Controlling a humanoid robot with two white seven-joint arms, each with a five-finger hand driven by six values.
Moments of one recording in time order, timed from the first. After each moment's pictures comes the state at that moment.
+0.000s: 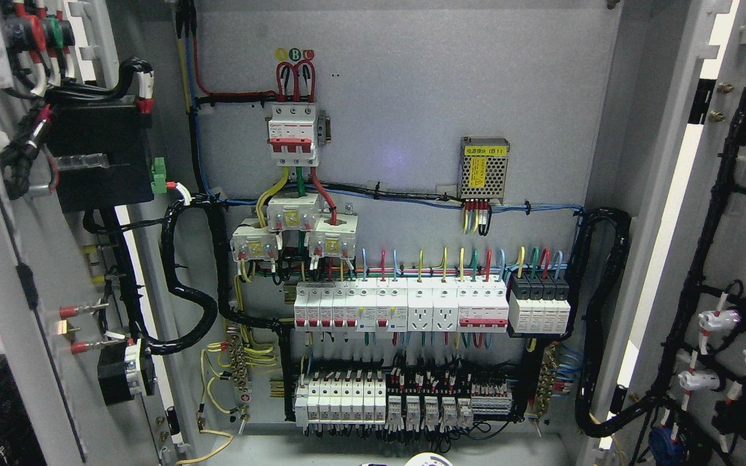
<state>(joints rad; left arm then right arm) 0.04 -0.10 0.14 0.00 -0.25 -0.17 -0.22 -0.66 0.12 0.62 -1.40 -0.55 0.22 1.12</state>
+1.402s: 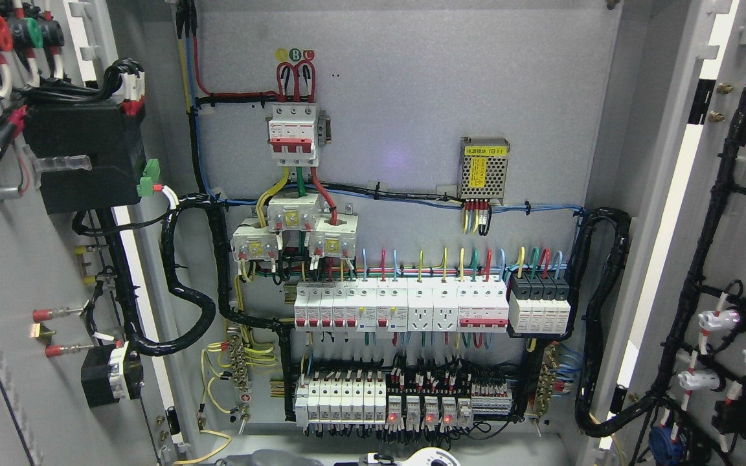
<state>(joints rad) 0.04 -0.10 0.14 0.00 -0.25 -0.17 -0.22 -0.65 0.13 0.52 -1.39 -0.55 0.22 1.10</state>
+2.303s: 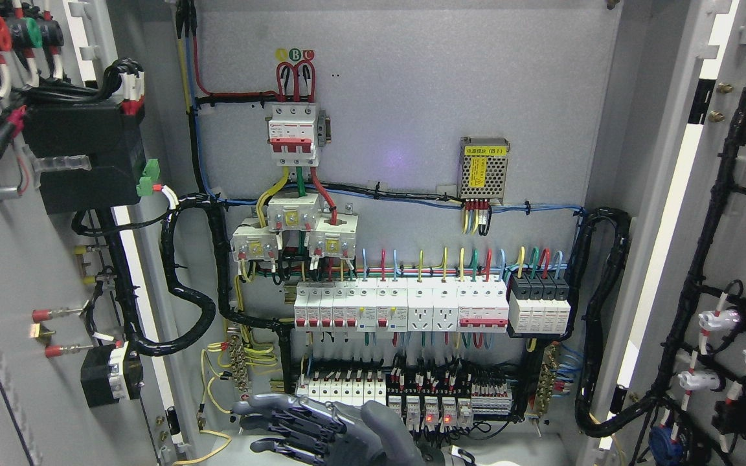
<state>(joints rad) 0.06 -0.10 0.02 -0.19 -0.22 -0.18 -0.22 -0.44 0.12 0.26 -1.53 -0.46 0.18 1.06</state>
